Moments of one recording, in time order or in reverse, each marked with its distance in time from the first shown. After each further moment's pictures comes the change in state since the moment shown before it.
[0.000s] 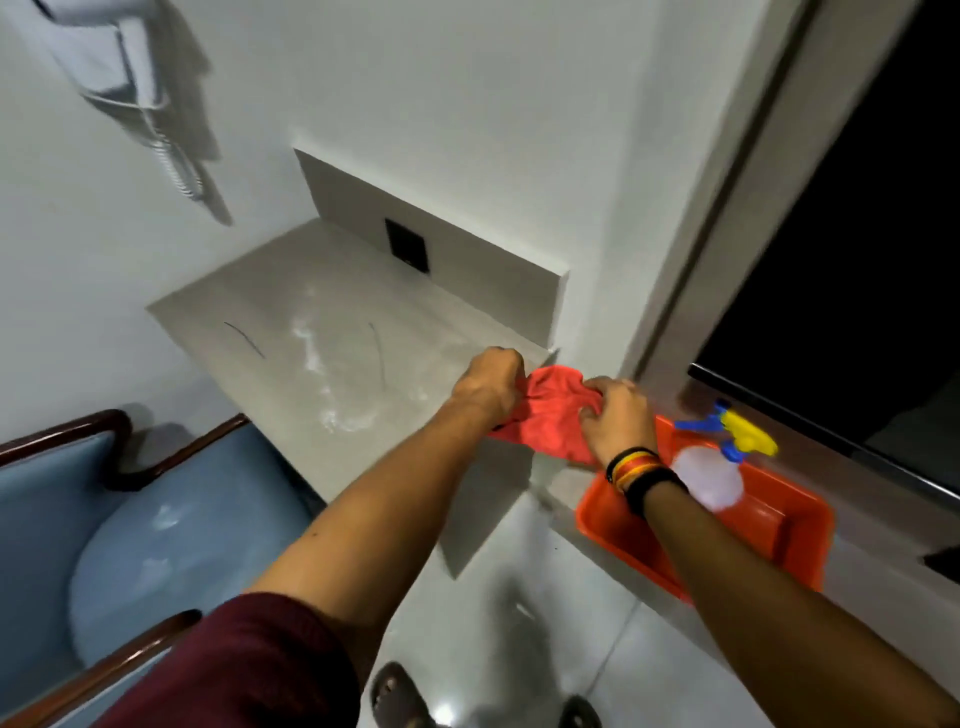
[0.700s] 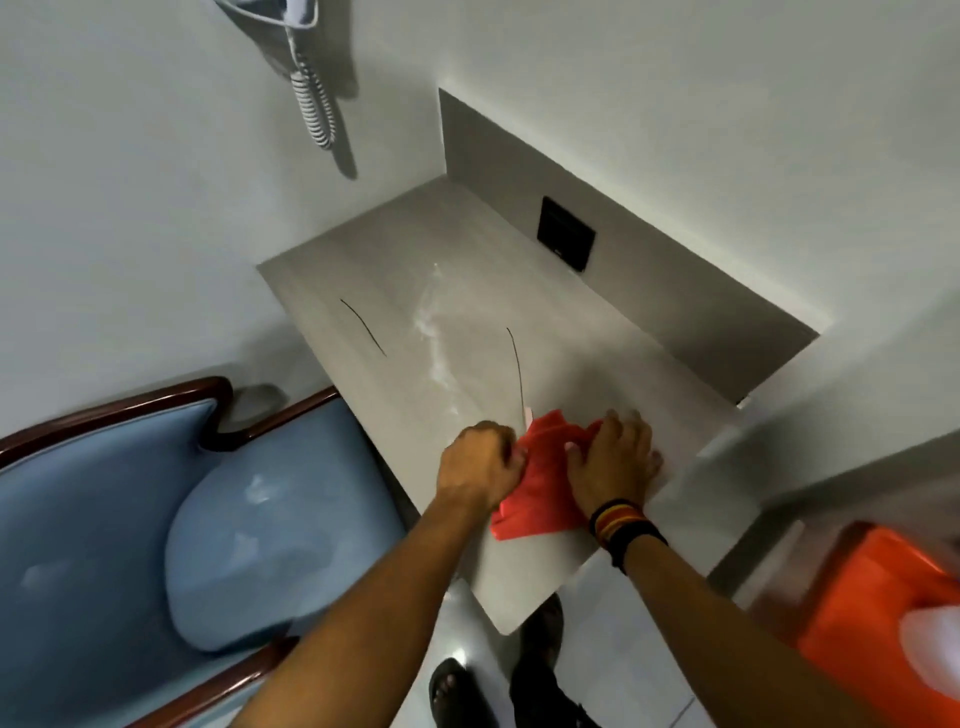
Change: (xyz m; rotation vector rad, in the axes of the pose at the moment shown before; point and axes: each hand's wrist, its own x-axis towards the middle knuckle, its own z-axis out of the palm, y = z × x) left_hand 0.013 -0.260 0.023 -0.117 0.028 -0.251; right_hand 0.052 -0.146 0.227 -0.292 -0.242 0.070
